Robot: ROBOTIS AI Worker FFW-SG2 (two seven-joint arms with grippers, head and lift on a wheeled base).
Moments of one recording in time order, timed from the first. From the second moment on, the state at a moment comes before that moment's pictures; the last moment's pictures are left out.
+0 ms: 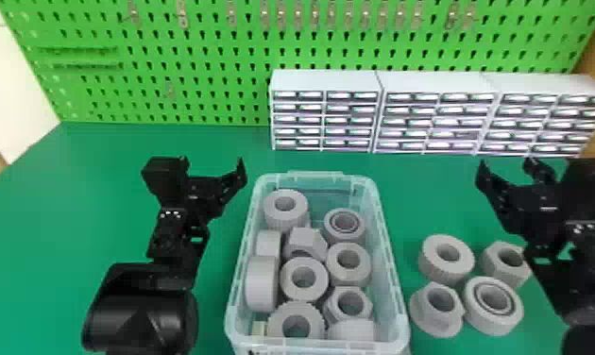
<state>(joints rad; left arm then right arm) -0.13 0.00 -0.04 -1.45 0.06 -0.11 -0.07 0.06 -0.22 -0.08 -1.85 -0.12 0.17 0.00</state>
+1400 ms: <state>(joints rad) -0.12 0.00 -0.01 -1.50 0.02 -0.07 -0.07 0.05 -0.20 -0.09 -1.84 -0.12 0.19 0.00</state>
